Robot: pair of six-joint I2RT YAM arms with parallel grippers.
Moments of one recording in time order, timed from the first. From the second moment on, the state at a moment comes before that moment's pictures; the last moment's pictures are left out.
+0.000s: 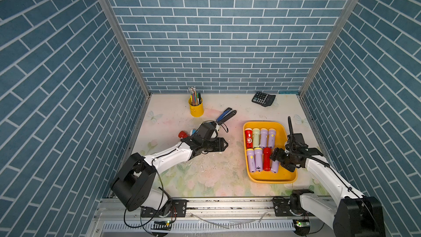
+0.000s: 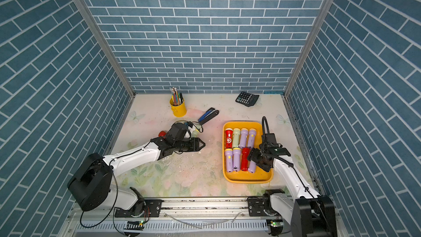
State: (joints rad) left arm -0.68 1.45 0.81 -0.15 0.28 -0.67; right arm 0.12 1.06 0.57 -0.72 -0.25 0.59
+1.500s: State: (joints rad) left arm -0.67 1.46 0.88 -0.33 0.20 -0.60; right arm 0.10 1.03 0.63 -0.77 -0.32 0.46
